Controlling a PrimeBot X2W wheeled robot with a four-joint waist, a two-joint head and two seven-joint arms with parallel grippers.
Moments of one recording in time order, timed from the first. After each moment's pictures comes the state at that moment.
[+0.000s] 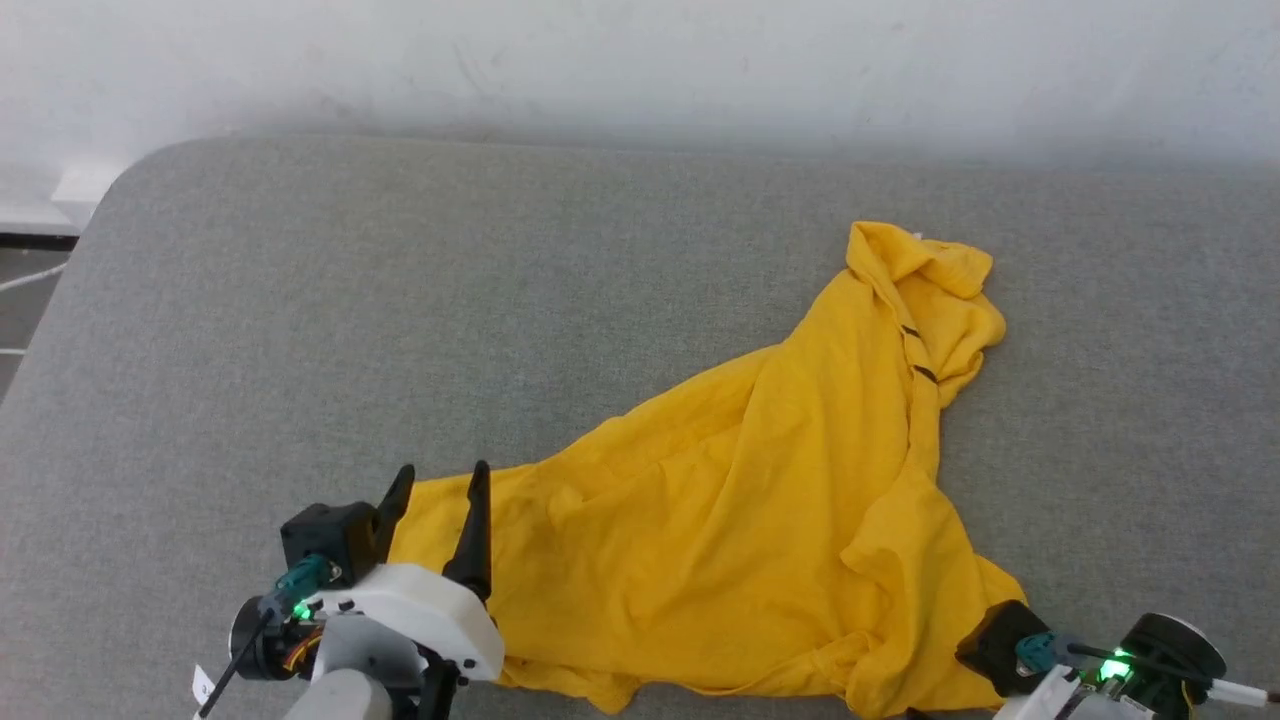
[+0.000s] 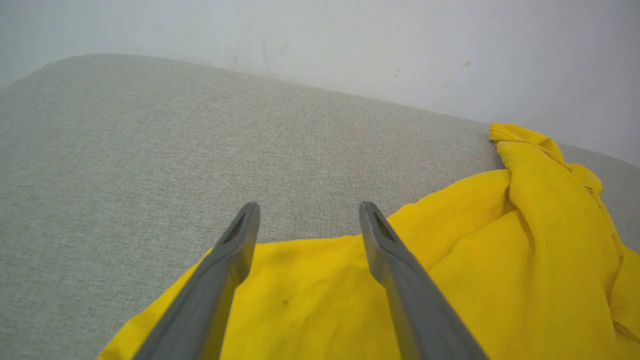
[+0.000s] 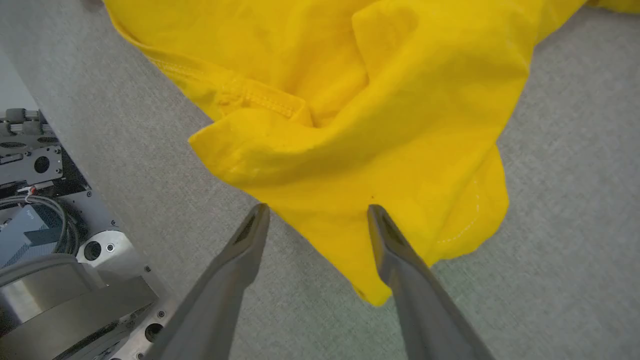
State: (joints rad) left arm -0.13 0.34 -0.46 0.11 -0.61 0.29 -0.11; right arm 0.03 -0.62 0.54 -0.17 0.39 0.13 0.54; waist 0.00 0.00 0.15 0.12
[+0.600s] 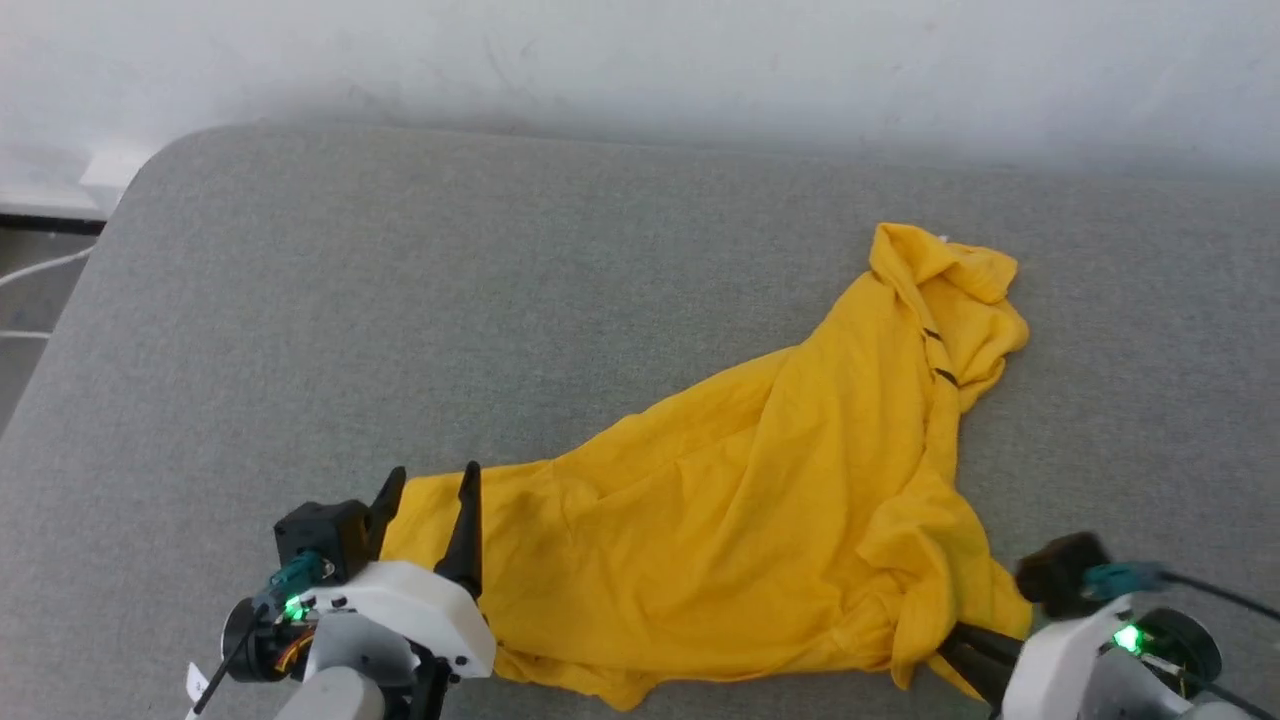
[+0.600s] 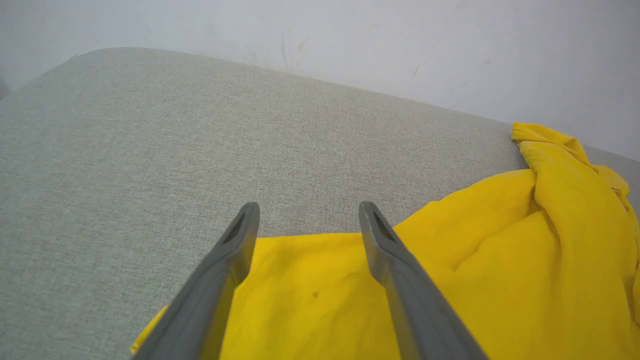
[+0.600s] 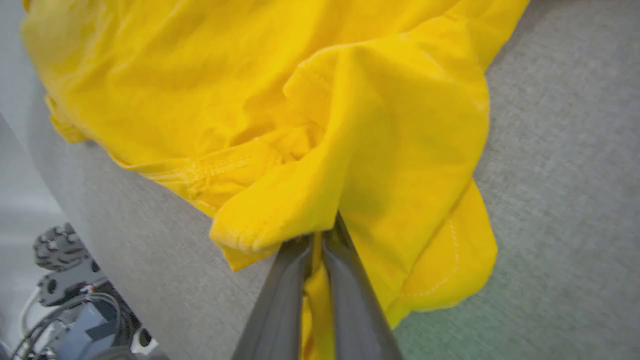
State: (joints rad) left arm -0.15 0.34 -0.46 0.14 -0.62 0.28 -0.11; right arm -0.02 -0.52 0.45 0.01 0.59 0.13 0.40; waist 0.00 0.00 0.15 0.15
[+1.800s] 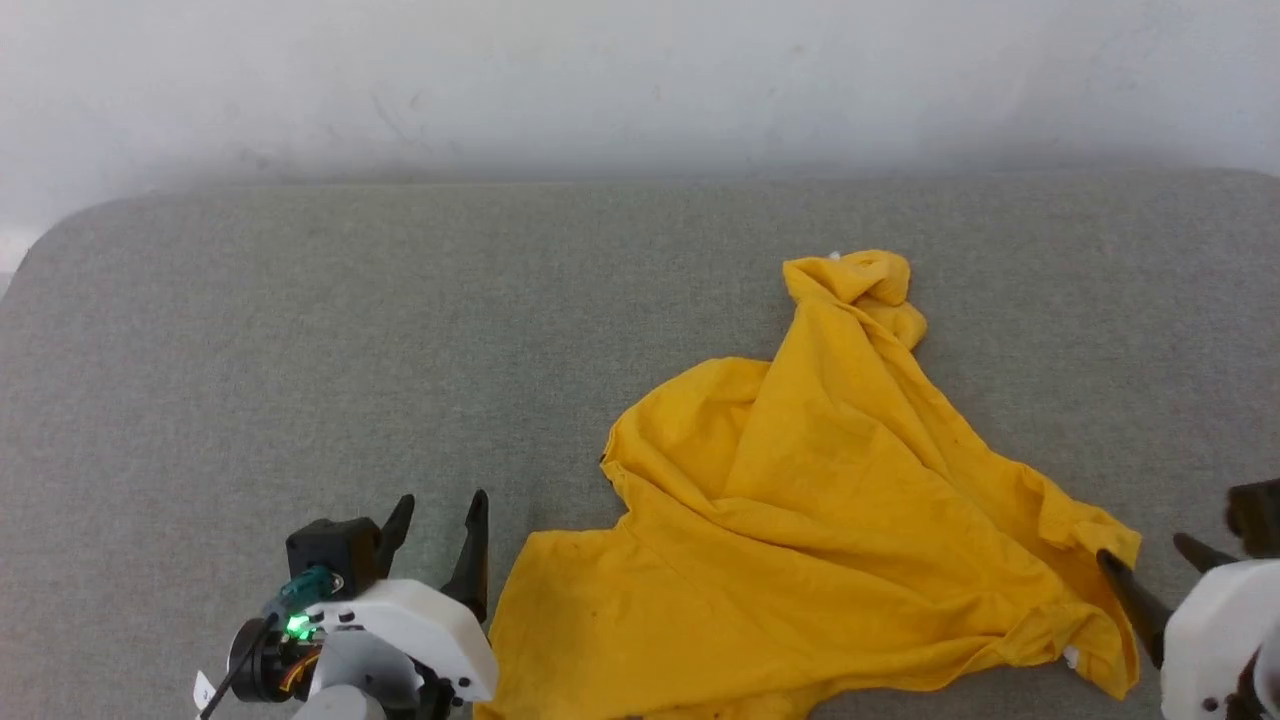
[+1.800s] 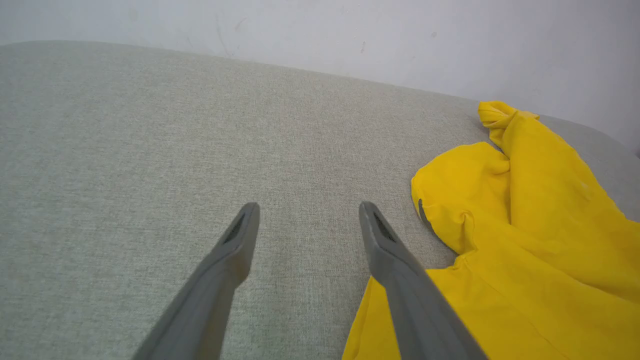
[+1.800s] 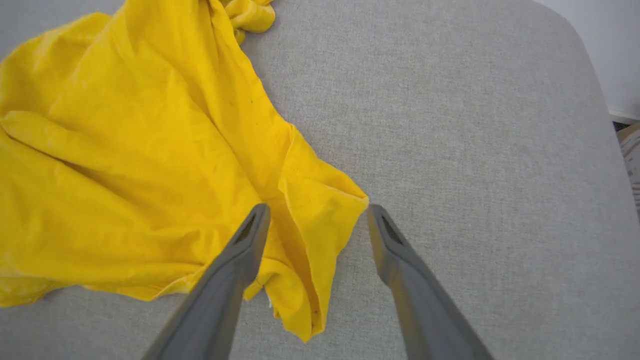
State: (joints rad) left arm -0.12 0.36 -0.48 0.14 -0.64 0.29 -0.08; right arm 0.11 -0.36 -0.10 -0.20 0.37 0.13 0.64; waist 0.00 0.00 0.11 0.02
